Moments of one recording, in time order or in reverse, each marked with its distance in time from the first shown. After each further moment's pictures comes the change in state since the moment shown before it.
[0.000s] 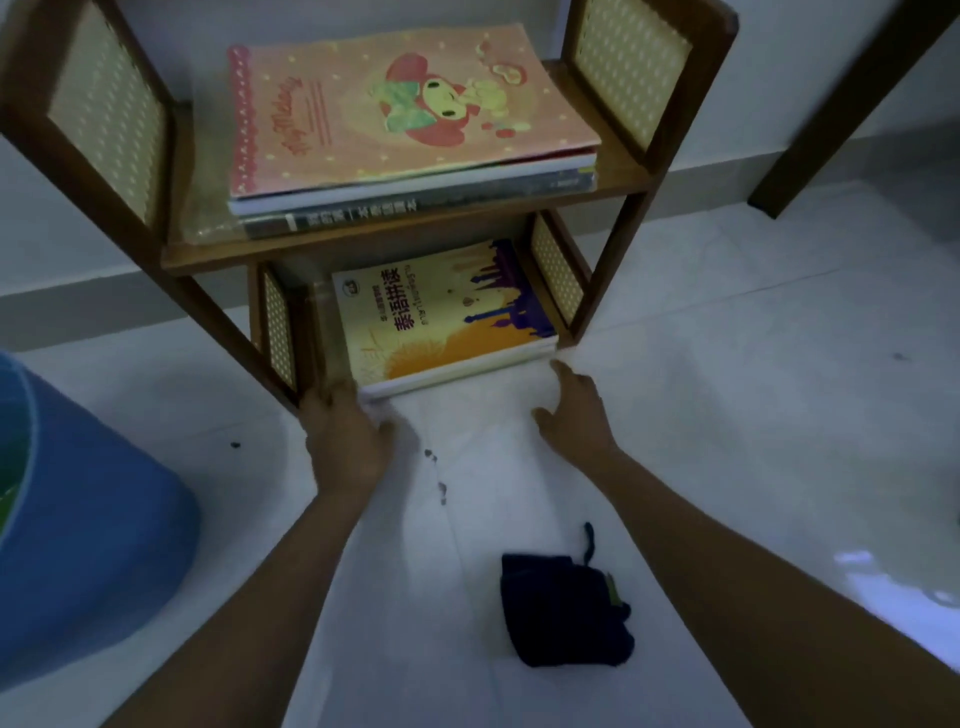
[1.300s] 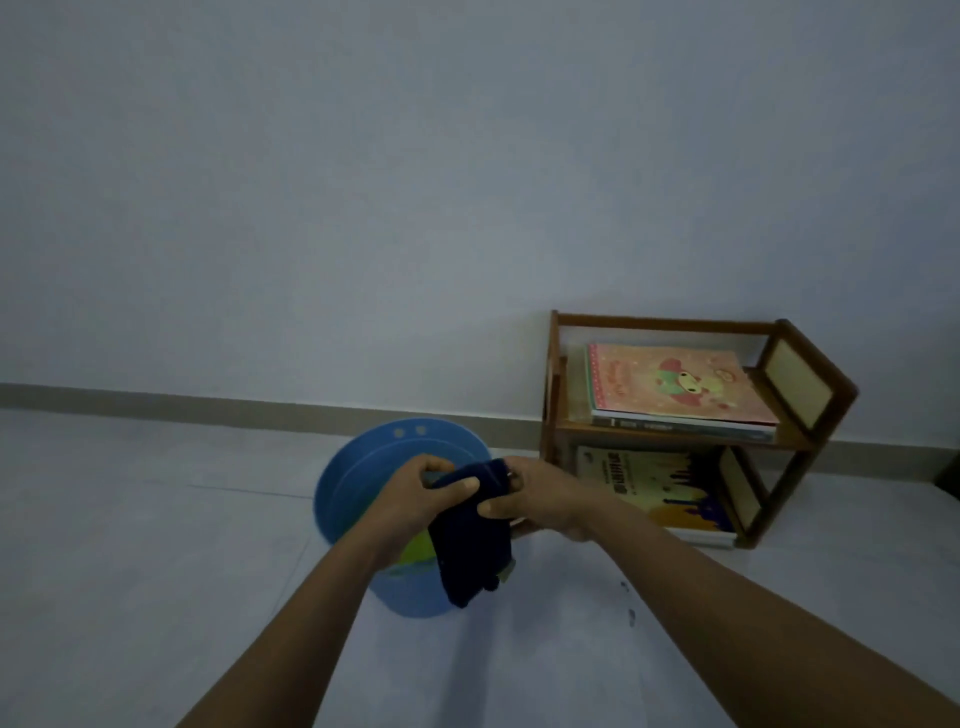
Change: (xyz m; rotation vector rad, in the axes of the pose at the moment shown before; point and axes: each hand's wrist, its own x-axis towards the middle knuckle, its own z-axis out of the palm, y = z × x) left_hand -0.132 -0.050 -0.369 -0.818 -0.123 -0.158; right_hand -0.225 -0.337 -0.016 0.331 -0.878 -0.399
